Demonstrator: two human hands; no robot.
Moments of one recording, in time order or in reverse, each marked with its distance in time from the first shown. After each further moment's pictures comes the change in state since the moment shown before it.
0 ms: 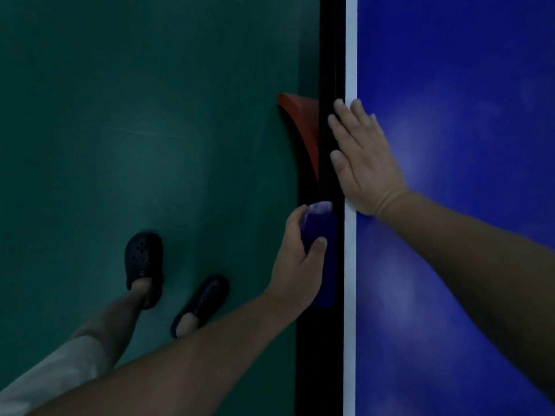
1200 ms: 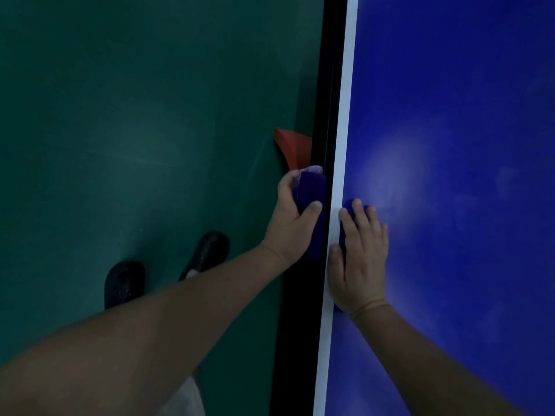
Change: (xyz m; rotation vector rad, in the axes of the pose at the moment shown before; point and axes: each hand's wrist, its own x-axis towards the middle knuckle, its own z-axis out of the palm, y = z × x) left_hand 0.171 0.097 -0.012 -0.140 0.083 0.147; right_hand -0.004 -0.002 0.000 0.132 0.132 0.334
